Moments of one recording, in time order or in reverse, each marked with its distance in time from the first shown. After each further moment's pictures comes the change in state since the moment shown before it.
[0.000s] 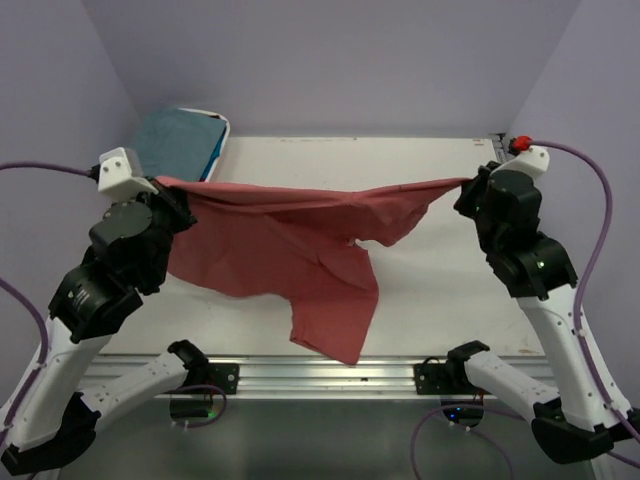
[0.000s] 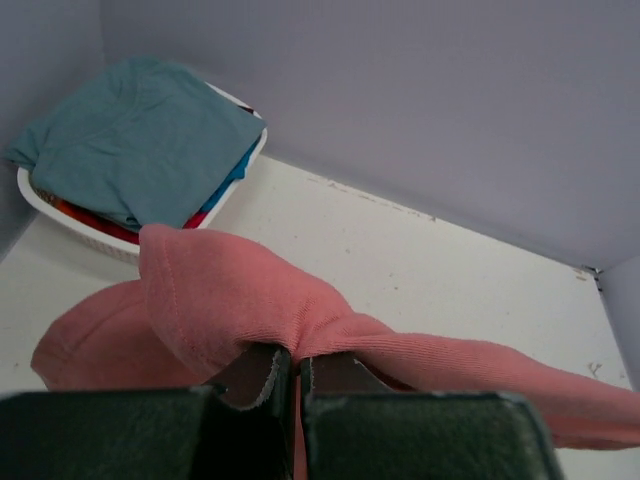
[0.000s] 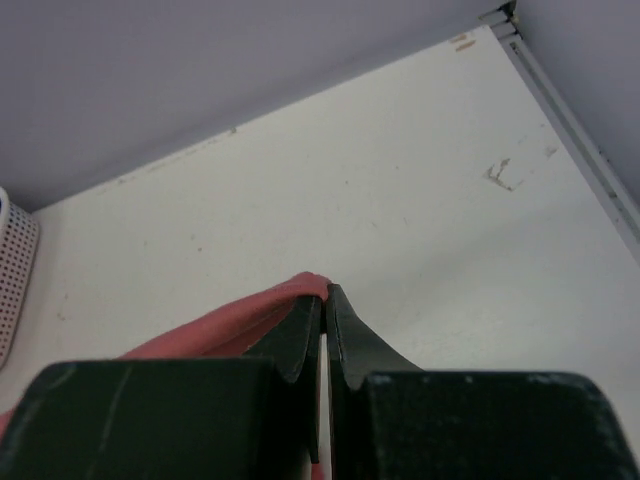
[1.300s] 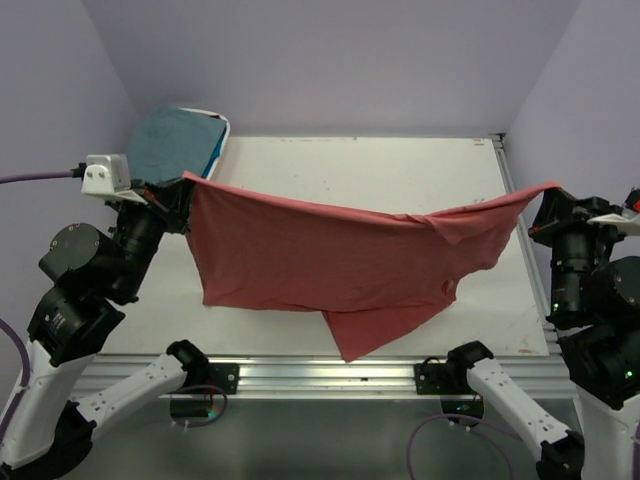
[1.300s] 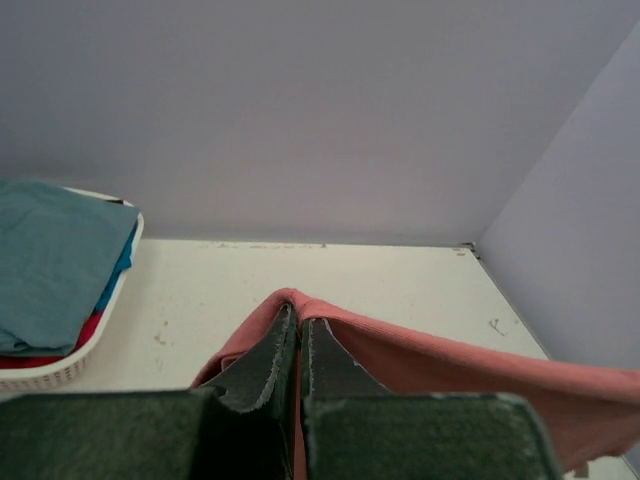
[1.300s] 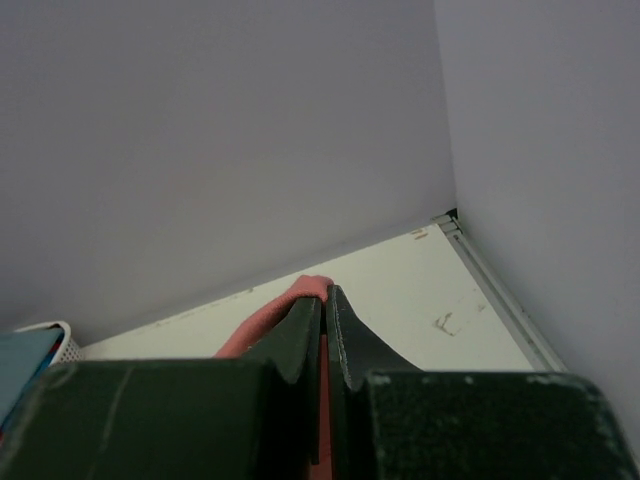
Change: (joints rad) left arm 0.002 -0.130 -0.011 0.195 0.335 0.216; right arm -0.001 -0.333 0.134 0.066 0.105 -0.262
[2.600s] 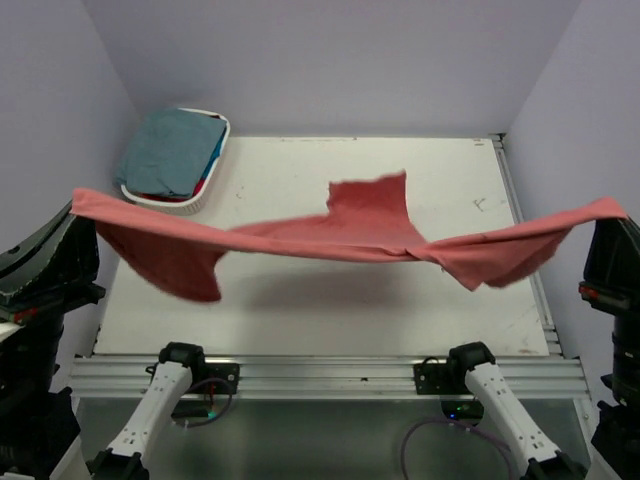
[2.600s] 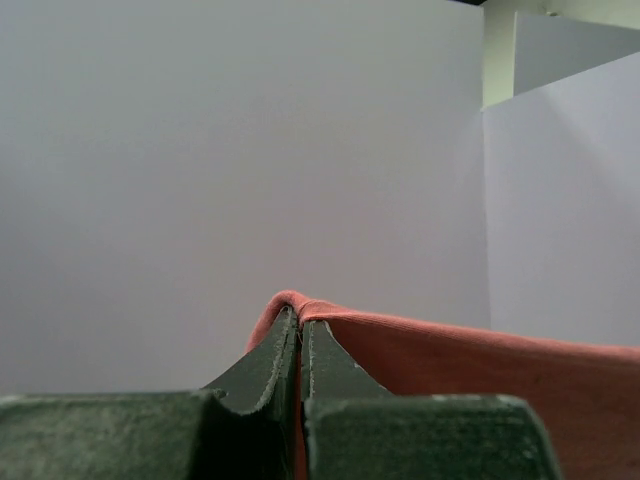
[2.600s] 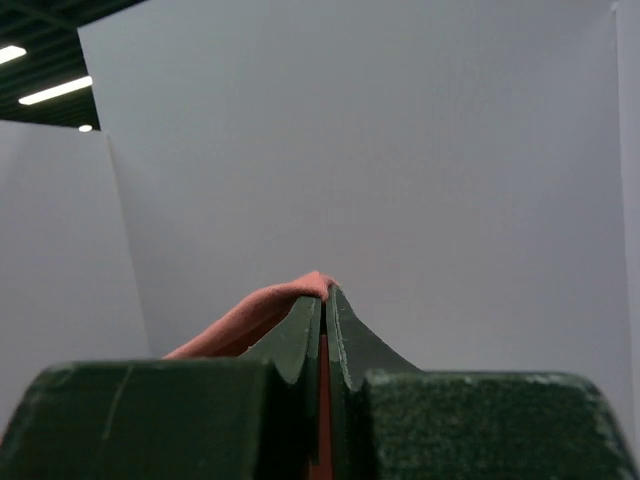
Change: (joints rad) left arm 0.537 -0.161 0.226 0.225 0.642 0.128; right arm -0.118 -0.132 0.108 0.283 -0.560 -0.044
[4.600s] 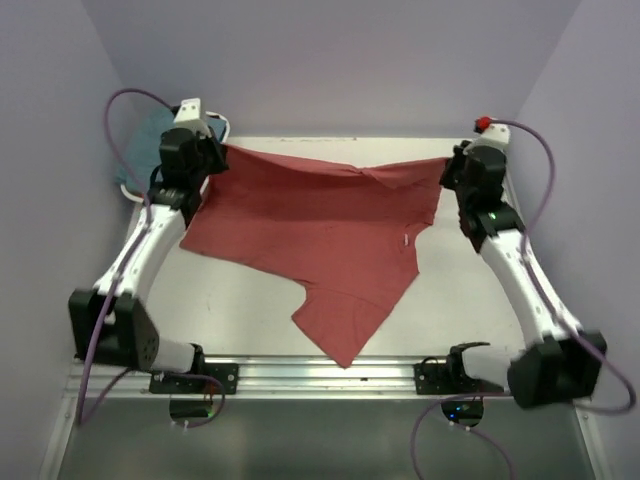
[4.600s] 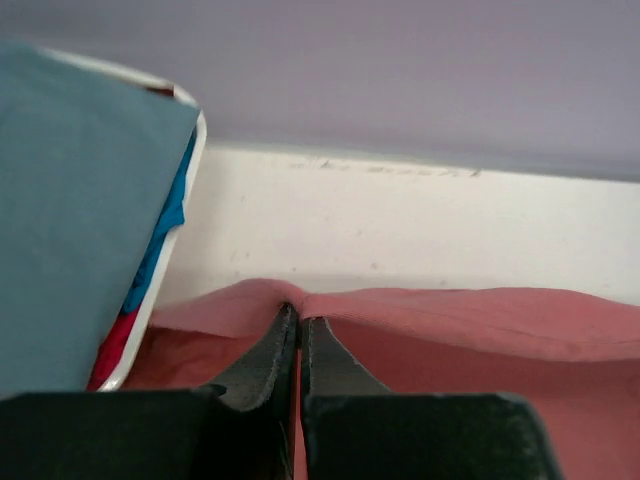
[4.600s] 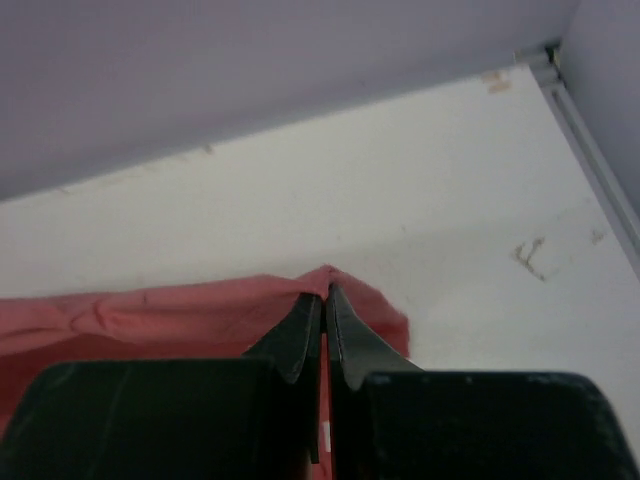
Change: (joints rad) left arm 0.020 0.991 -0.342 0.276 -0.230 -0.101; right arm -0.091 0.869 -0.391 0.183 0.250 0.114
